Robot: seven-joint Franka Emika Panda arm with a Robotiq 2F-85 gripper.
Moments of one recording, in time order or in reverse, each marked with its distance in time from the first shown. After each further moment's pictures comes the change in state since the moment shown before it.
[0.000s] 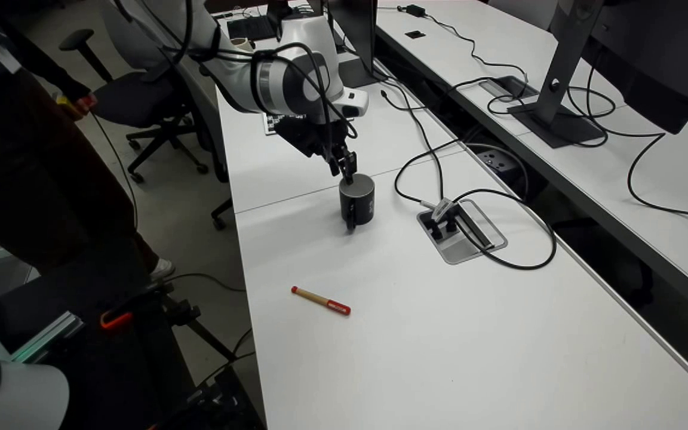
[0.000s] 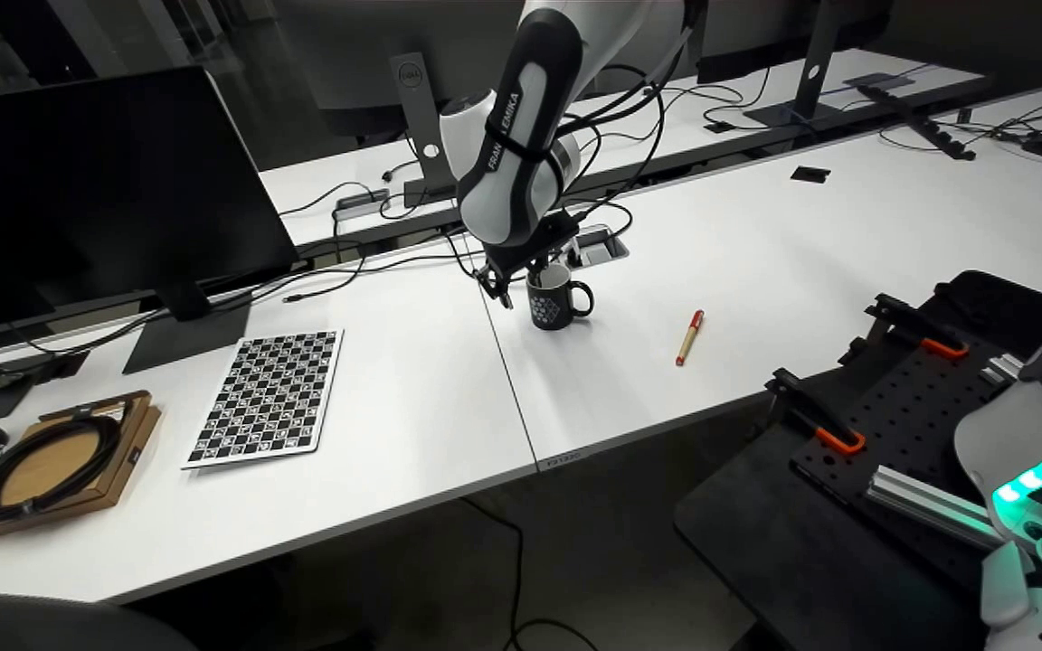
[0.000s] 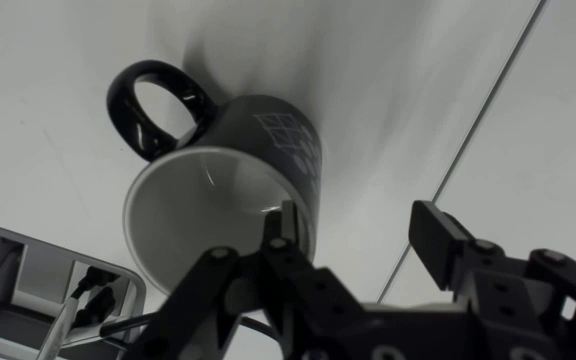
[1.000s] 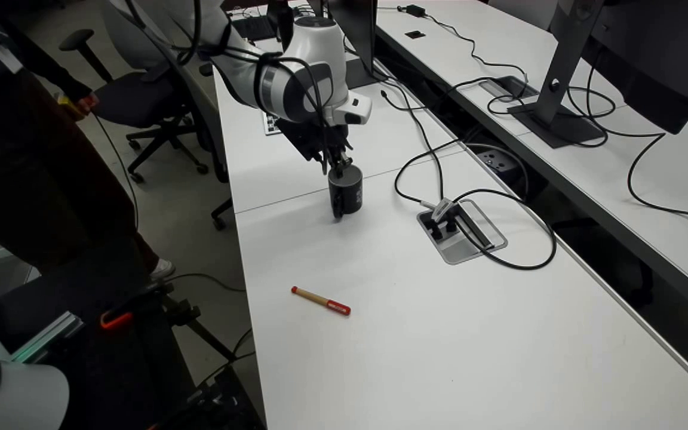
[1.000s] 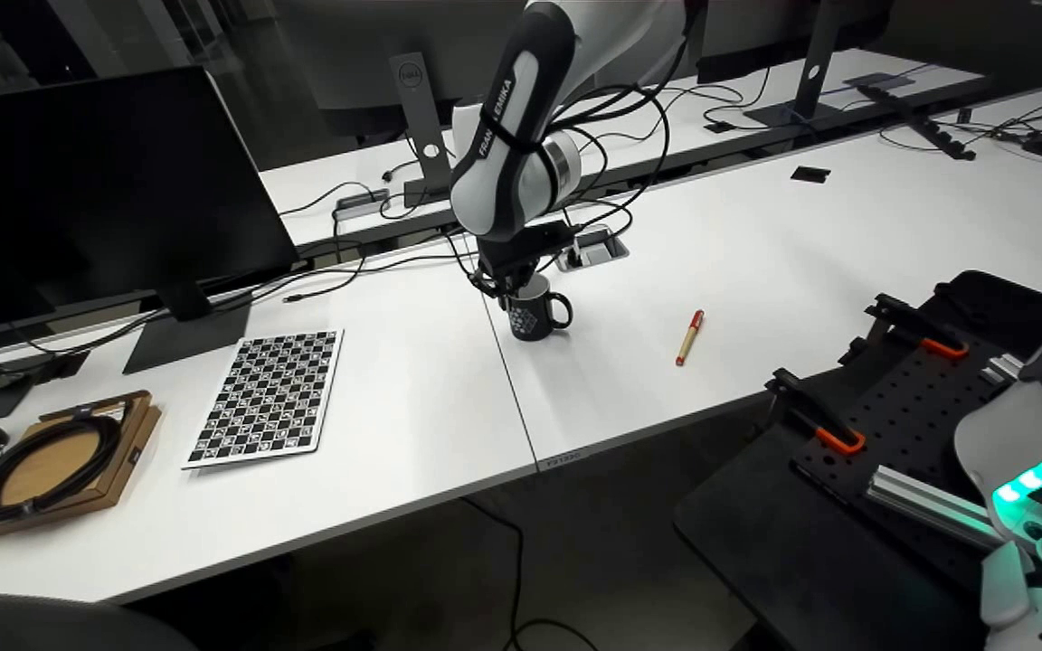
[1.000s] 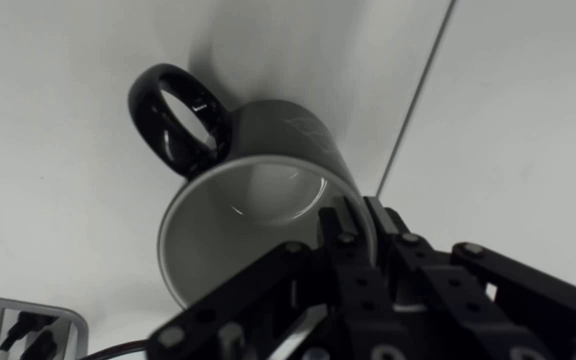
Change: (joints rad) arm -0.106 0.022 0.118 0.020 0.139 0.043 -0.094
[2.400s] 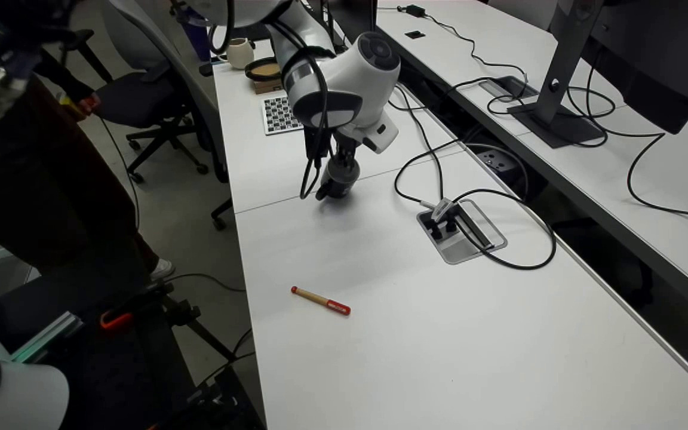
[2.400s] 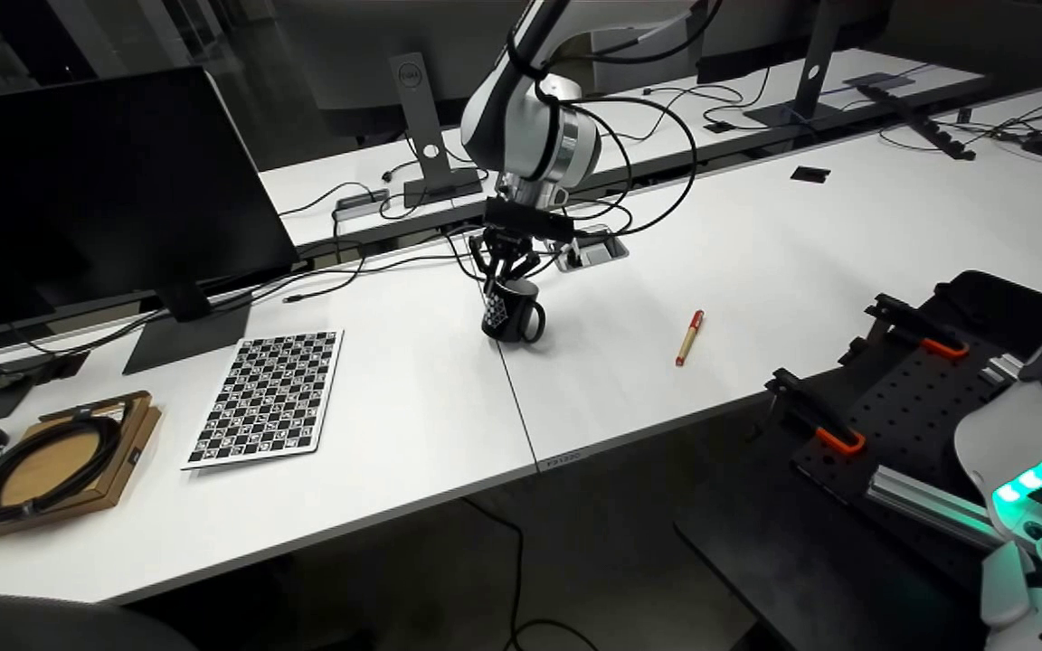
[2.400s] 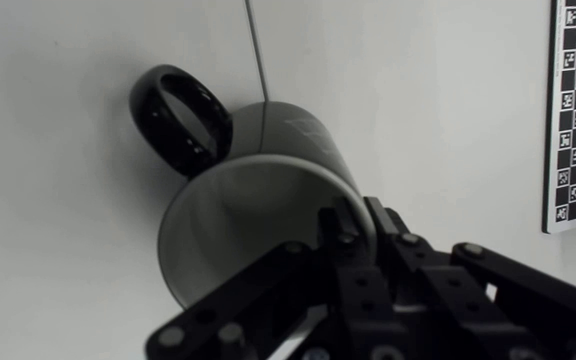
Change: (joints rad) arm -0.321 0.036 0.278 0.037 0.514 -0.029 -0.202
